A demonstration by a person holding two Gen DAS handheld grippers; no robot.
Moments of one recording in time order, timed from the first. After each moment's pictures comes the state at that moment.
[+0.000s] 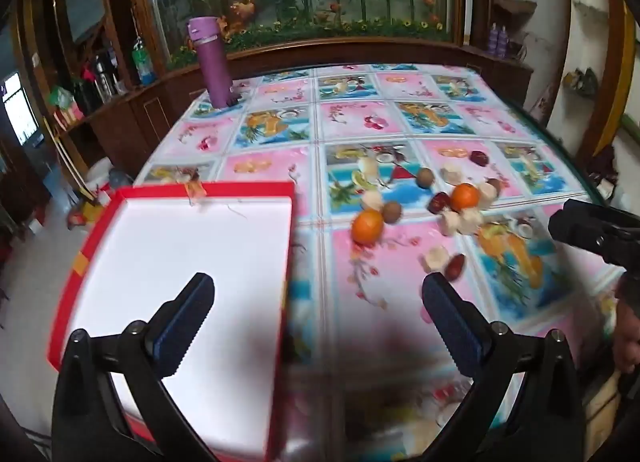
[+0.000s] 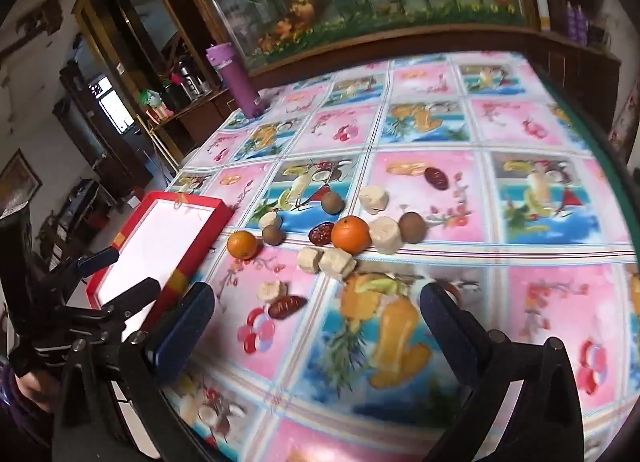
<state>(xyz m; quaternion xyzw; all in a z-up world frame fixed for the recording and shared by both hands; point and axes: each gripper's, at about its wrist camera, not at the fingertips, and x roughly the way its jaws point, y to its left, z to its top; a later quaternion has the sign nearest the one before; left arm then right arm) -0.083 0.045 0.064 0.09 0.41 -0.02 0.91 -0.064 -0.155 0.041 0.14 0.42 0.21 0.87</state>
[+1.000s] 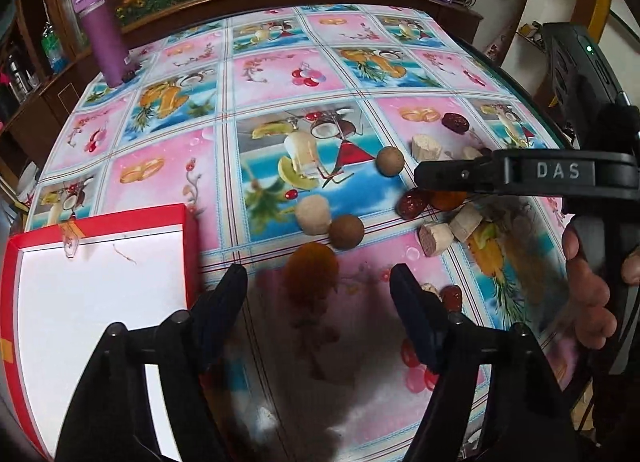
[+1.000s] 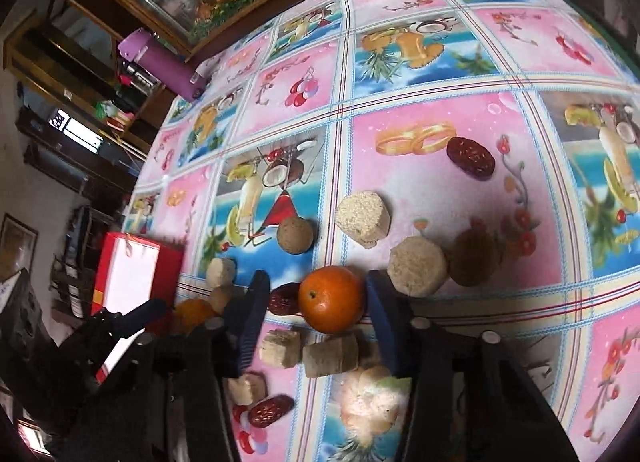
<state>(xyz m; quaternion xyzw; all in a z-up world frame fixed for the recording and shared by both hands) 0.005 0.019 0.016 0.08 0.49 -0.16 0.86 0.026 -0.150 -0.002 0.21 0.52 0.17 0.81</state>
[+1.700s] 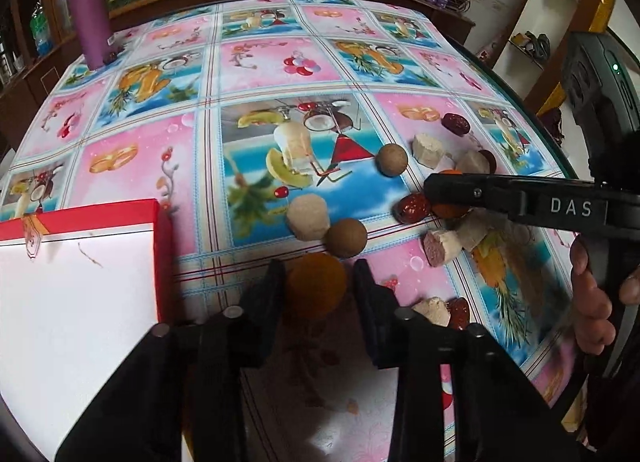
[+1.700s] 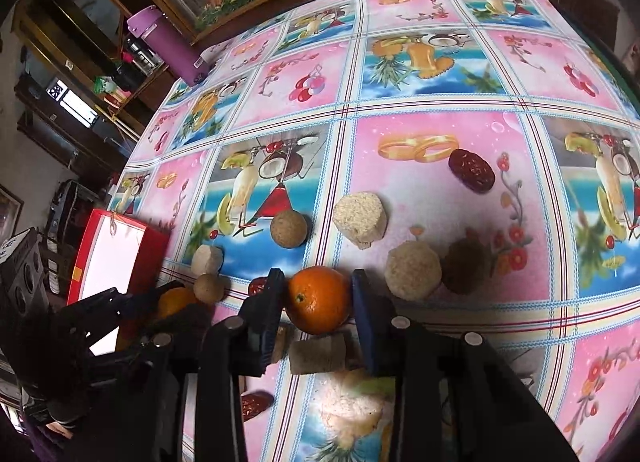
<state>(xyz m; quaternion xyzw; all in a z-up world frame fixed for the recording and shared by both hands) 0.019 0.027 -0.004 0.04 0.49 -0.18 0.85 0.026 -0.140 -0.001 0.16 0.52 0.17 0.82</state>
